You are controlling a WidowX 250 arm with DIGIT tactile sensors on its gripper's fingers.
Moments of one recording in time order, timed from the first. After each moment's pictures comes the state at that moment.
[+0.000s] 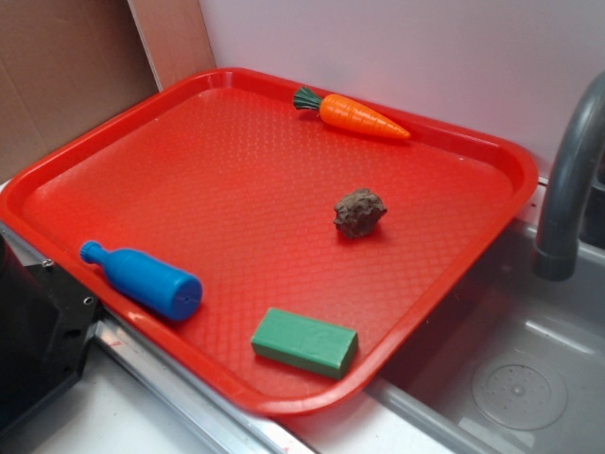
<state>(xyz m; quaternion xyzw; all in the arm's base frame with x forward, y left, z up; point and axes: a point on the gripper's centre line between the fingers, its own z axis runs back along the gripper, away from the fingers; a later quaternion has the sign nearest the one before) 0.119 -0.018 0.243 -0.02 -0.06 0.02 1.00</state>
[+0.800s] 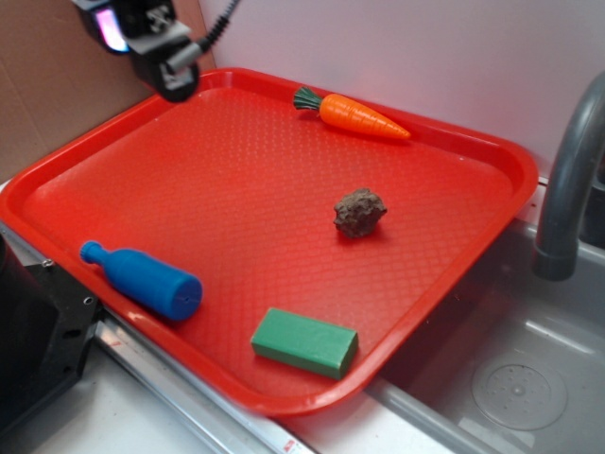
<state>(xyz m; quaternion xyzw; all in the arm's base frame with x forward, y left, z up) 0.181 -0.058 0.156 0.03 -0.04 -0.09 0.99</state>
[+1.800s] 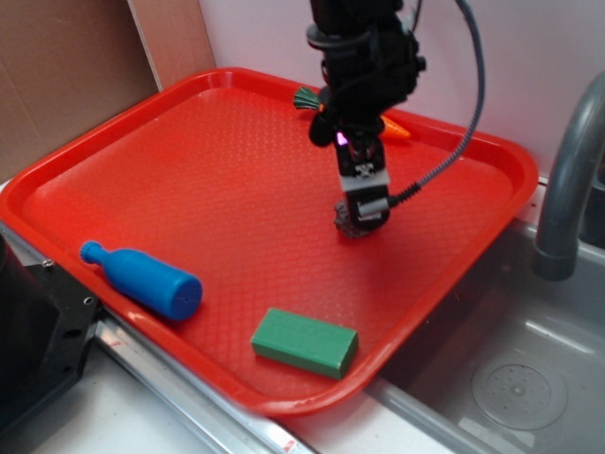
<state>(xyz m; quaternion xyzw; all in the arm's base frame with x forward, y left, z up) 0.258 -0.133 0.052 0.00 -0.02 -0.35 0.94</state>
